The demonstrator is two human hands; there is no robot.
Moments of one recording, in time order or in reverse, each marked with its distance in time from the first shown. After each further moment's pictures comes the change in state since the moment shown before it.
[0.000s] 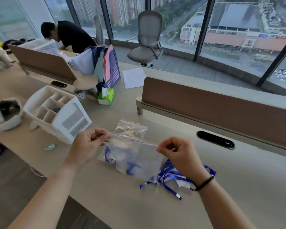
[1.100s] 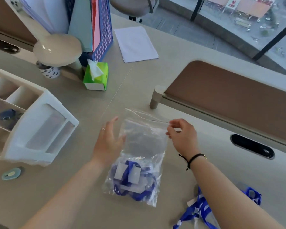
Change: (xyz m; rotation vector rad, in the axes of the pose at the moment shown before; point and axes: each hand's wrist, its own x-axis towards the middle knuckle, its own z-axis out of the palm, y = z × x) left_hand 0.240 -0.182 0.008 0.384 -0.184 -0.057; right_hand 0.262 0.110 0.158 -0.194 0.316 0.415
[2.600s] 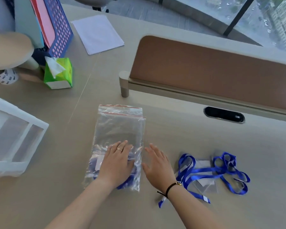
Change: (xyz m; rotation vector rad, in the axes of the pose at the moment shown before) left_hand -0.068 -0.009 0.101 0.635 -0.477 0.301; right_hand -0.108 0.117 0.009 -0.551 -0.326 -0.079
